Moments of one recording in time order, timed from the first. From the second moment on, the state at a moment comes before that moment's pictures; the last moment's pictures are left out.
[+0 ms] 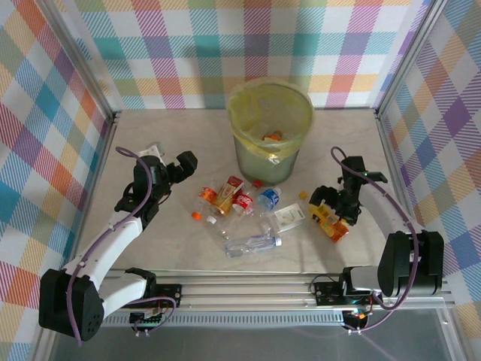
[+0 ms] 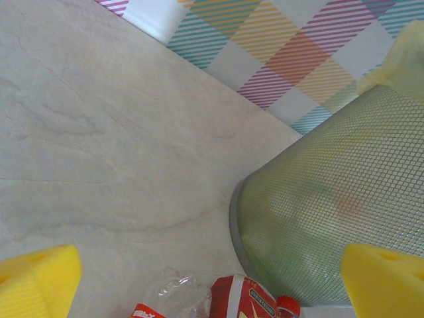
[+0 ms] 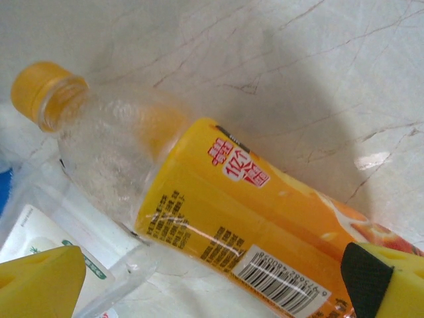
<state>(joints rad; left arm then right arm) -0.25 1.07 0.71 -0.03 0.00 -0.68 0.06 1.32 0.88 -0.95 -0.20 0.48</state>
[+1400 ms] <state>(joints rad) -0.25 1.06 0.72 -0.03 -0.04 -0.68 0.05 1.69 0.97 -0.82 0.01 0.52</state>
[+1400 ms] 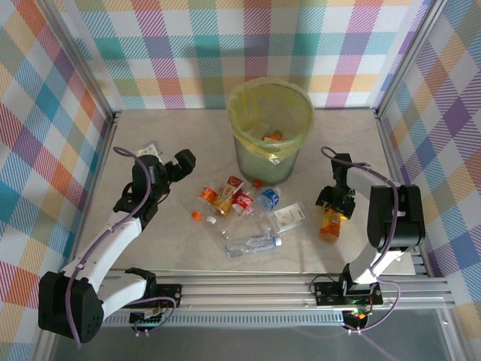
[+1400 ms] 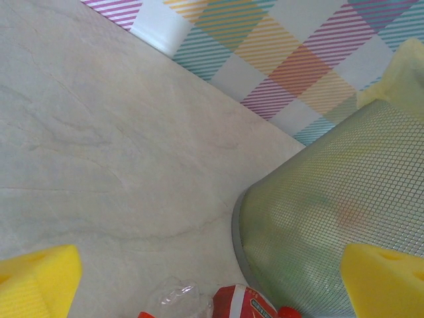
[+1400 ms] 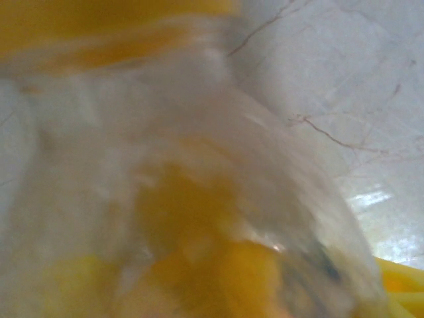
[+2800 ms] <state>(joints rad) -0.25 1.02 0.72 -0.06 -0.07 -0.70 0.31 1.50 2.02 -1.15 0.18 0.38</state>
